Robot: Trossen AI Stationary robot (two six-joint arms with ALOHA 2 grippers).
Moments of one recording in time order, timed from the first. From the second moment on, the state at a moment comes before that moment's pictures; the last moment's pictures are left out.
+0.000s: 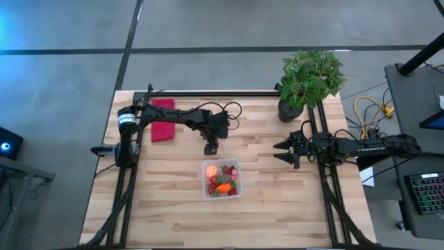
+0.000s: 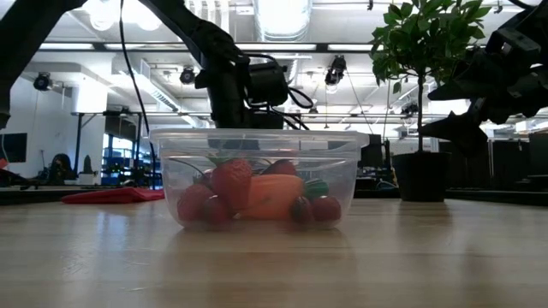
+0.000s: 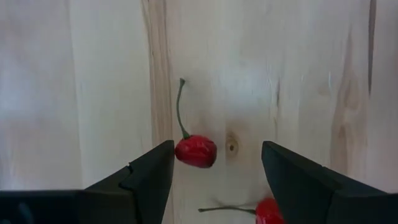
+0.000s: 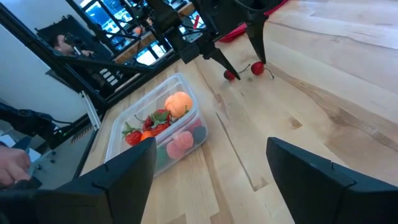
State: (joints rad) left arm 0.27 1.94 1.33 -0.64 0.08 0.28; right arm -0.04 0.40 0.01 0.16 -0.02 0.58
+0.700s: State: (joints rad) left arm 0.27 1.94 1.30 -0.58 0.01 0.28; right arm -0.04 0.40 0.01 0.16 -0.02 0.58
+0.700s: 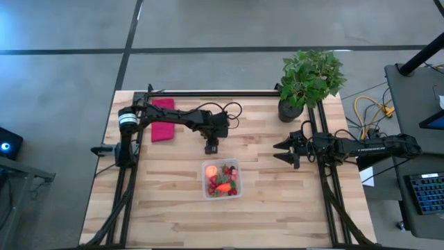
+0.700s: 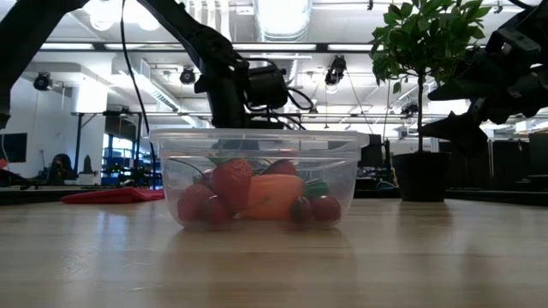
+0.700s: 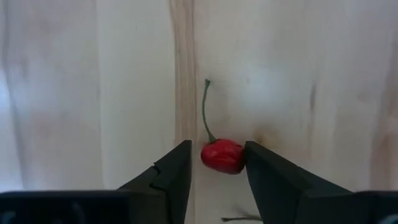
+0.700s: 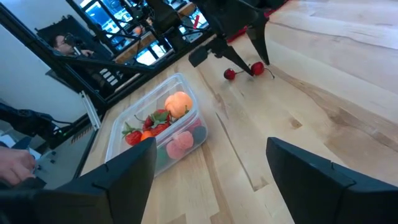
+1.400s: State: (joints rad) left arm 0.28 1.96 1.32 -0.58 0.02 0.27; right arm -0.04 0.40 0.01 0.16 -0.02 0.58
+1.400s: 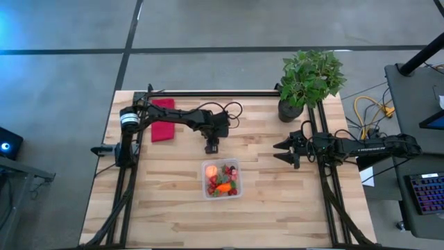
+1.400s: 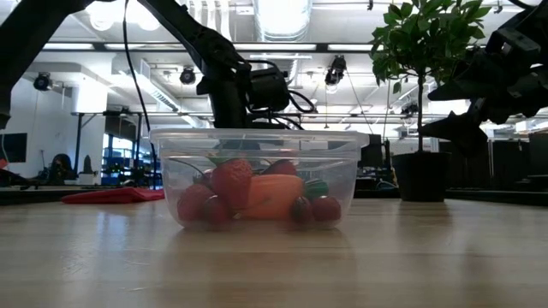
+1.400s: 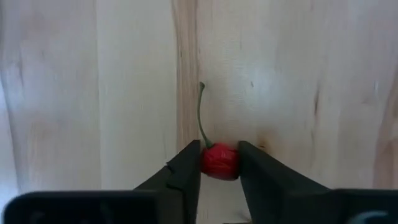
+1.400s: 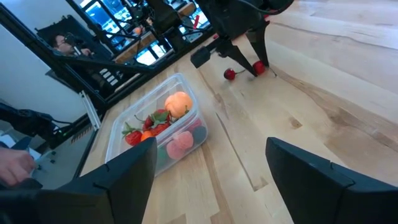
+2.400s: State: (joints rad) left arm -0.02 1.65 1.31 -0.69 0.20 -0.29; right arm -0.04 0.40 0.01 0.16 -0.02 0.58
